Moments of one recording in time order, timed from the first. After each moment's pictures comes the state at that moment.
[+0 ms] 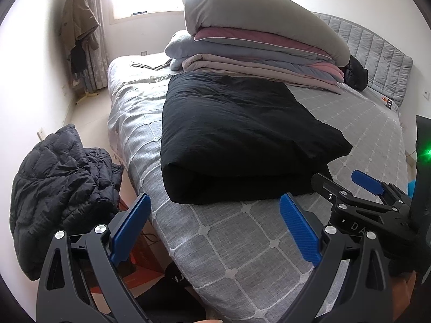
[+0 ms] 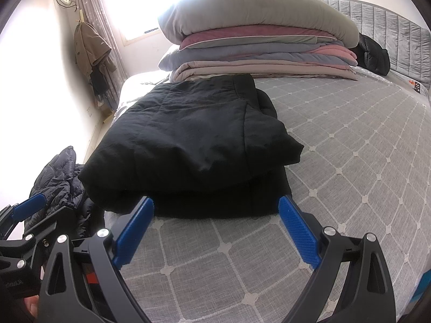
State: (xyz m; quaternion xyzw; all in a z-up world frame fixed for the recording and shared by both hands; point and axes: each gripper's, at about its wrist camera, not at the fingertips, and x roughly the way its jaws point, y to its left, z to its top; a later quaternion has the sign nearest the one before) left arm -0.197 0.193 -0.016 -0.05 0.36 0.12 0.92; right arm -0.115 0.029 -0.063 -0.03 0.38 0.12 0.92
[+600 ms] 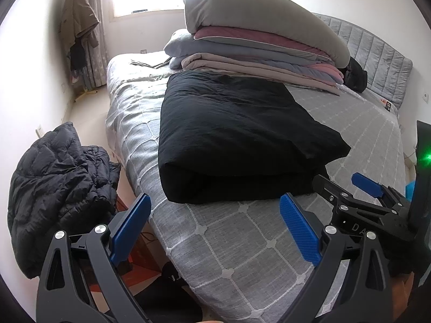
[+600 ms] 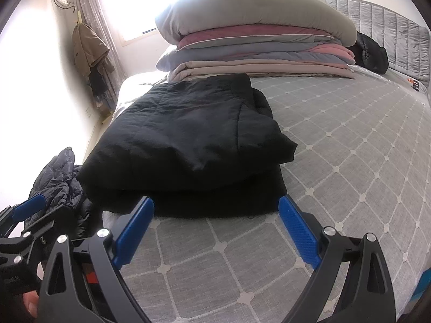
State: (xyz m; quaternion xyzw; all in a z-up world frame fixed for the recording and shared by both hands) left arm -0.195 0.194 -0.016 -0.06 0.36 0.12 0.92; right arm -0.116 0.019 -0.061 -0.03 0.38 0.12 0.92
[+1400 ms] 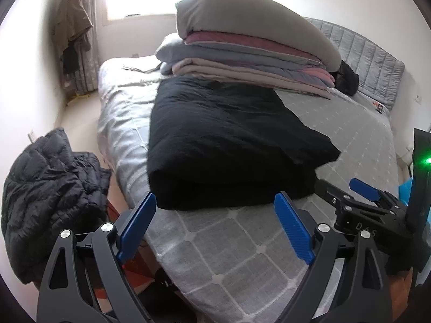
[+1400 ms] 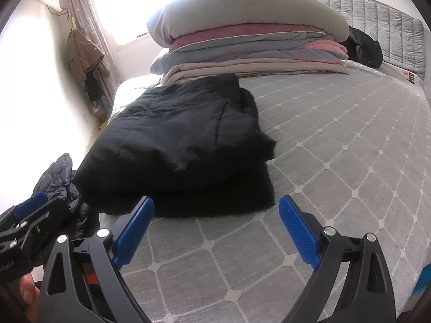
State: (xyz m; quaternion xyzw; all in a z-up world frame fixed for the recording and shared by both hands) left arm -0.192 0.188 -0.015 -0.07 0.36 0.09 0.93; right arm -0.117 -0.006 -0.054 -0.01 0.38 0.11 0.92
